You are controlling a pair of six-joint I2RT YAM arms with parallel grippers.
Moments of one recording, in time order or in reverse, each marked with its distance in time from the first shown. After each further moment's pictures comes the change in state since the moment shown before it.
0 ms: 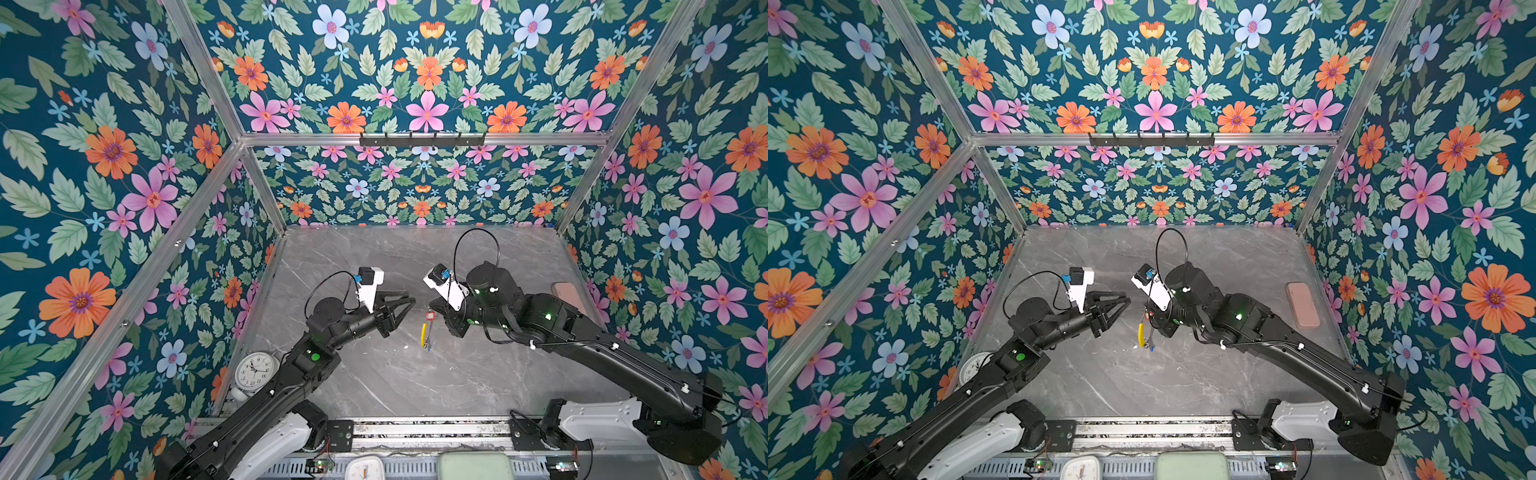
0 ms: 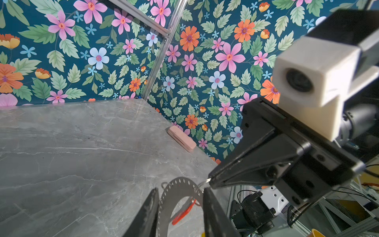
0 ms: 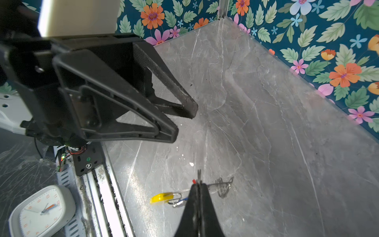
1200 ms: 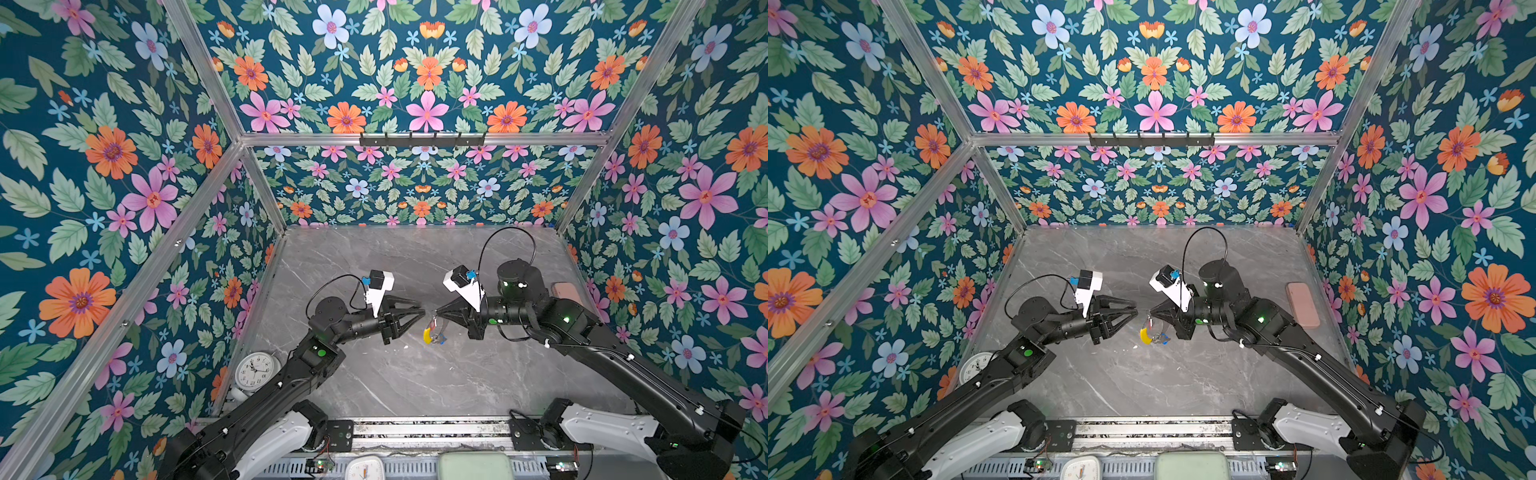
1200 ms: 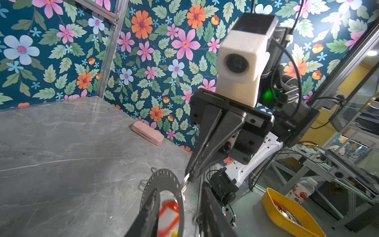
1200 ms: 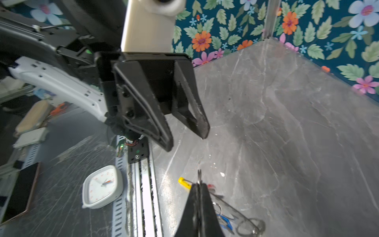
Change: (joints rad) left arm 0.001 0.073 -0.012 0.184 0.268 -0.043; right arm -0.212 -0.134 -0.184 0.148 -0.574 -0.052
